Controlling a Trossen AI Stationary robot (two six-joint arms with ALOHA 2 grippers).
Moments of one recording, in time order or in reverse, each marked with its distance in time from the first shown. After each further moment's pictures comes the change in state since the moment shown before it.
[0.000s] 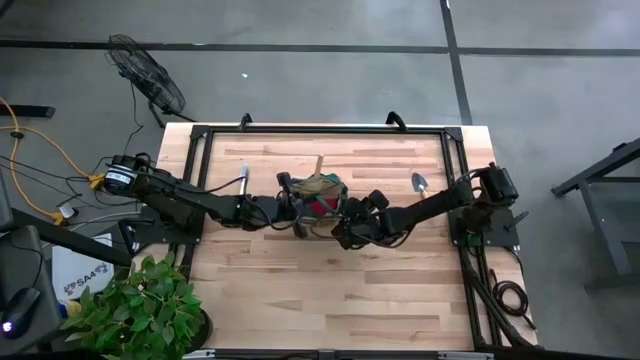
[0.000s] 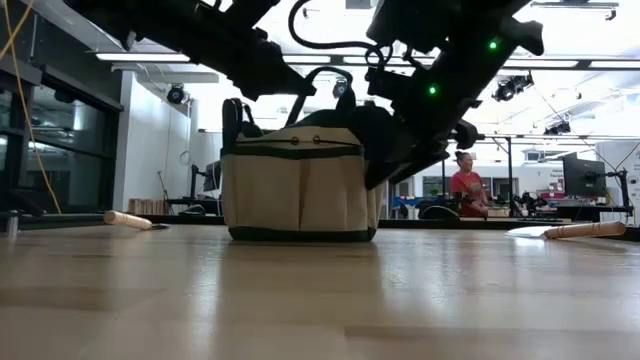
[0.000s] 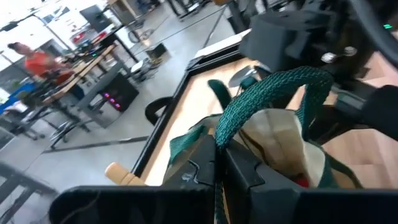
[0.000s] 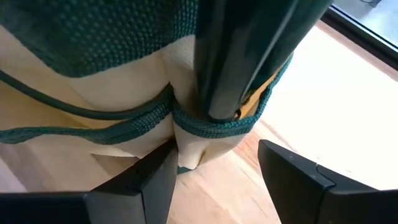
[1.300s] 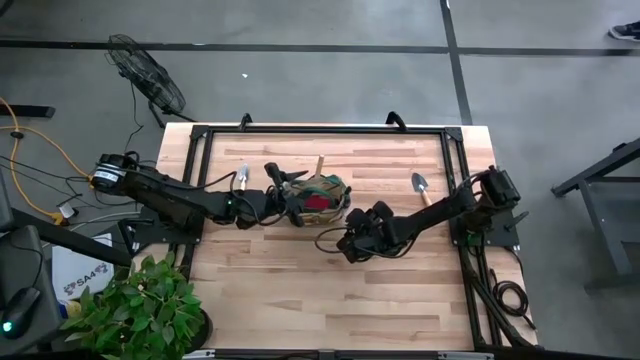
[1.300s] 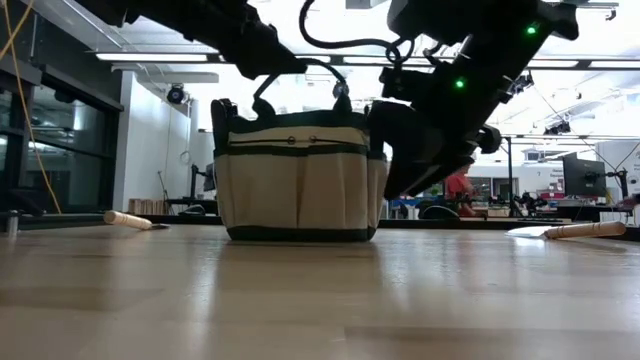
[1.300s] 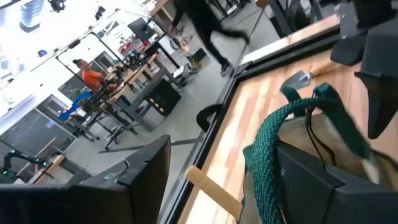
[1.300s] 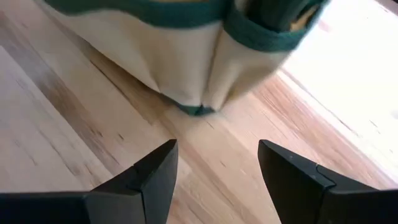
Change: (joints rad) left arm 0.000 -0.102 0.000 0.017 -0.159 0.164; right arm 0.079 0.000 -0.001 -0.097 -0.082 0.117
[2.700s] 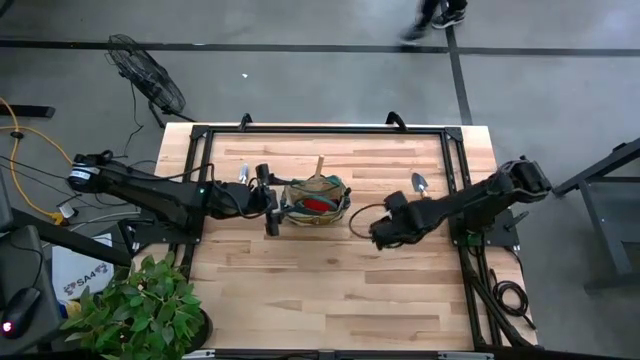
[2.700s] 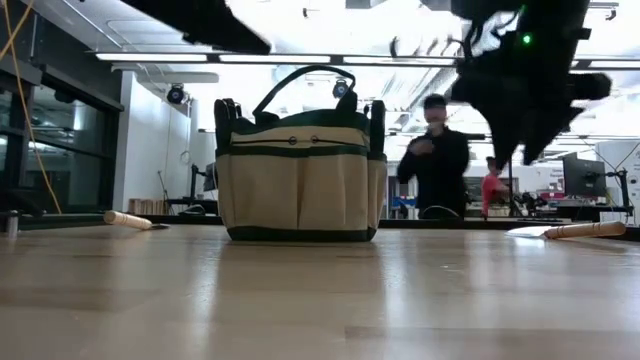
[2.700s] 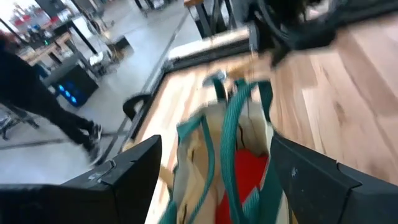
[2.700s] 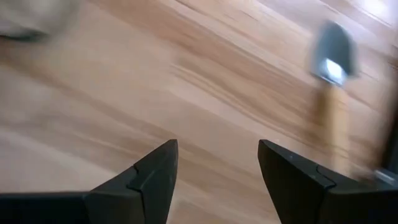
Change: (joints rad) left arm 0.000 -0.277 0.000 -0.474 0.312 -0.302; right arm -0.015 -0.257 0.001 -0.668 -0.252 0.487
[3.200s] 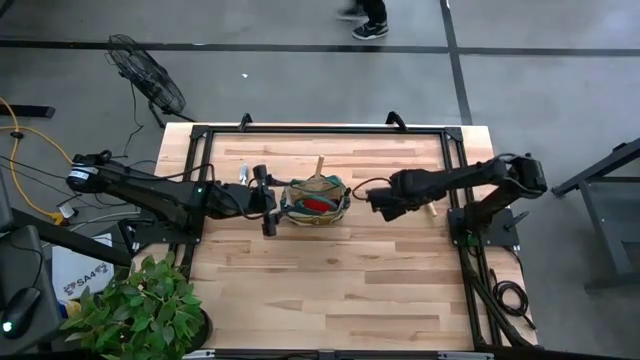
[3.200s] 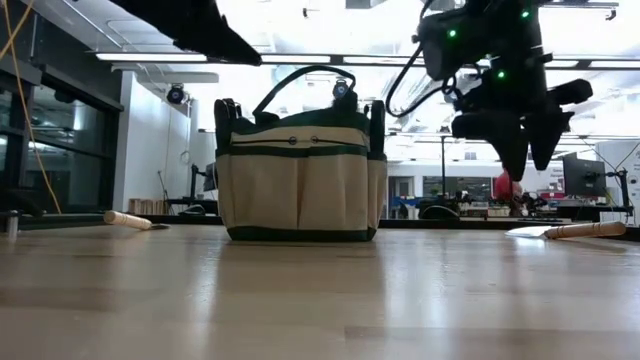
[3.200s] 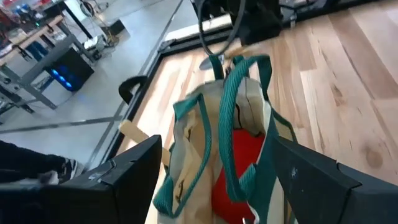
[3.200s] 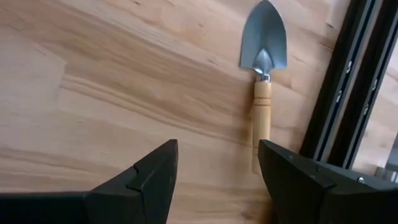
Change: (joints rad) left arm 0.000 -0.019 -0.001 -0.092 -0.006 -0.047; right arm -0.305 0.003 -0.002 -0.164 -0.137 -0.201
